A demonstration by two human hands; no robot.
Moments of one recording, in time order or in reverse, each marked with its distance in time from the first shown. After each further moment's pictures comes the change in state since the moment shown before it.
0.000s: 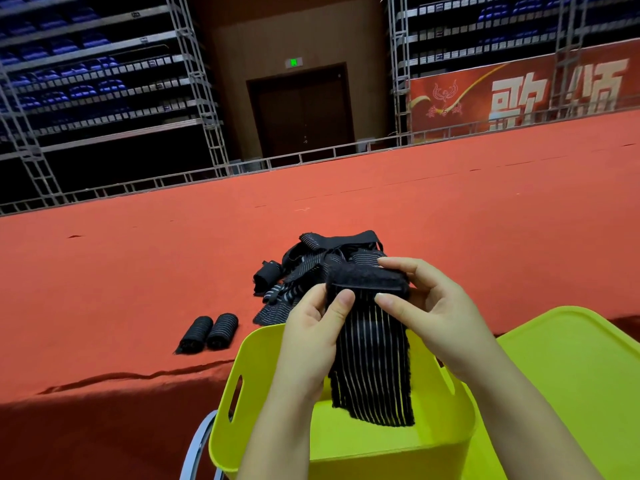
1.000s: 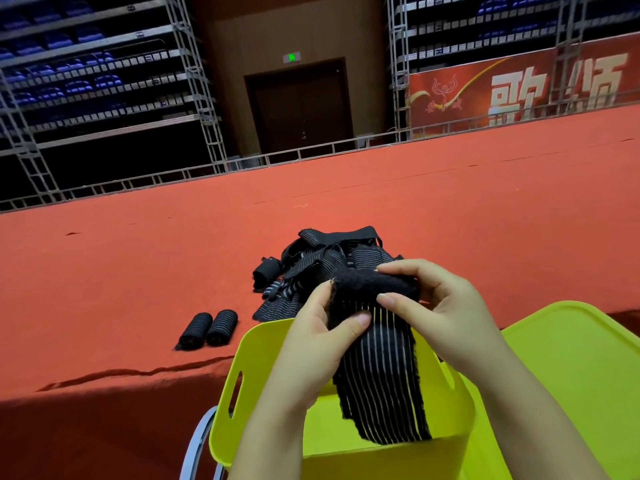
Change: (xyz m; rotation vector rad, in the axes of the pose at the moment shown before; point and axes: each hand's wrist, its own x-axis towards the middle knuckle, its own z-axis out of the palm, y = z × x) left_hand -0.008 0.001 -0.007 0.113 -0.168 -0.008; right_hand -0.006 -0.012 -0.002 -0.255 0.037 -0.061
